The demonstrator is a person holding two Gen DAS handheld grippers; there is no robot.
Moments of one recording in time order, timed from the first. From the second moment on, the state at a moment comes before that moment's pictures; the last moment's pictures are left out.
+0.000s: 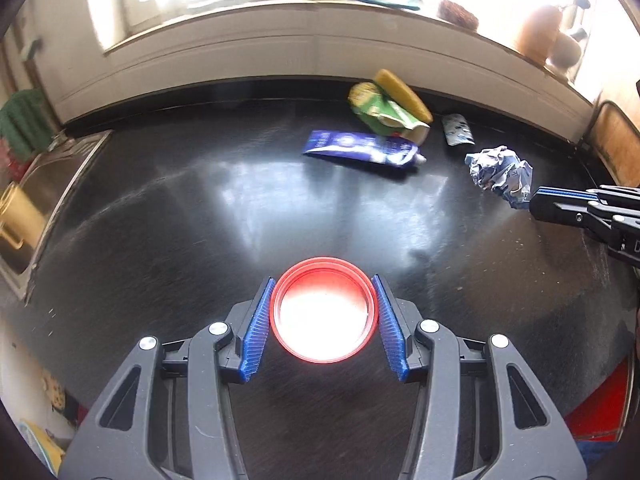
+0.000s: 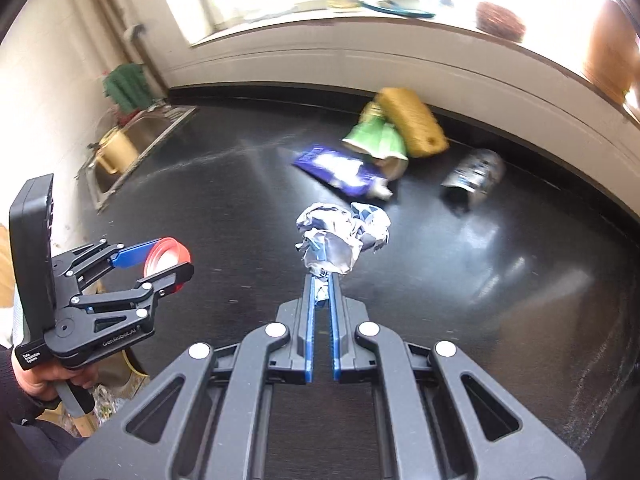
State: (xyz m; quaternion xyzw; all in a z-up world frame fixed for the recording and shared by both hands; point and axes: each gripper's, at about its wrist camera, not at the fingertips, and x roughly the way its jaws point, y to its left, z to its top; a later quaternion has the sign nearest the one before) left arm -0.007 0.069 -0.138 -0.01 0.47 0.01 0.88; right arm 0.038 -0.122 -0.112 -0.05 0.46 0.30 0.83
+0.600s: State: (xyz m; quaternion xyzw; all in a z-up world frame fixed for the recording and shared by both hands) left arm -0.234 0.277 -0.159 -0.13 0.48 0.27 0.83; right arm -0.105 0.174 -0.125 -0.20 0.45 0.56 0.67
